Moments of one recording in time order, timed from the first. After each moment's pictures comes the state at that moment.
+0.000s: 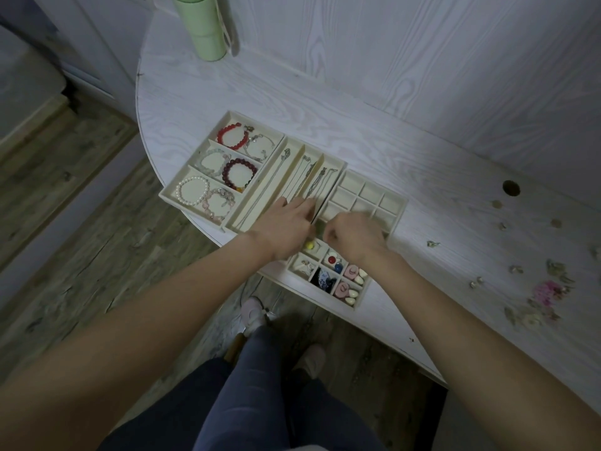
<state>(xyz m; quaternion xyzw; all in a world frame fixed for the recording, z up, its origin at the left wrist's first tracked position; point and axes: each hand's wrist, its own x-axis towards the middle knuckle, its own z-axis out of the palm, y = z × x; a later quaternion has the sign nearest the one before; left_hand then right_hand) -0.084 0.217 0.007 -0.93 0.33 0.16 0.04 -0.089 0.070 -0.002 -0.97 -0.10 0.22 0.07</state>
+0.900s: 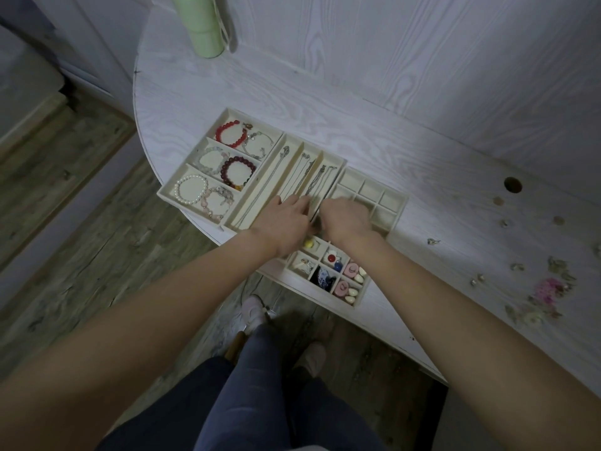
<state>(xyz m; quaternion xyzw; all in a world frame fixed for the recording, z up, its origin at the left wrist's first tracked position) -0.079 0.214 -0.006 -0.94 0.28 0.18 0.03 -0.068 0.092 0.000 -0.97 -0.09 0.22 -0.01</state>
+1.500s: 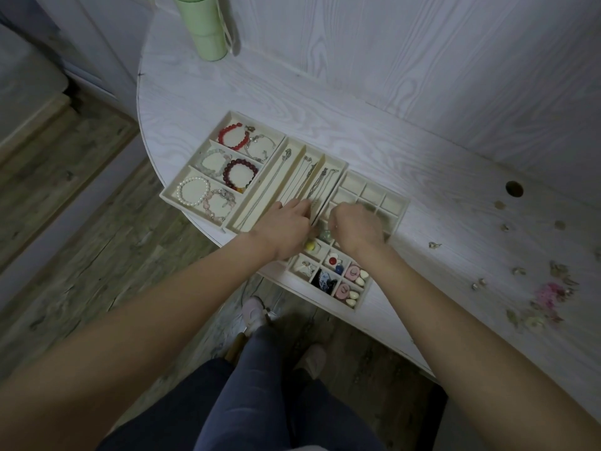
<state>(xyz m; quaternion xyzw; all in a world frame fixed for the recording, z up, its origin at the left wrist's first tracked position) -0.080 0.216 -0.002 -0.94 0.27 0.22 0.00 -0.078 0.075 -0.007 -0.98 -0.04 0.20 0.05</state>
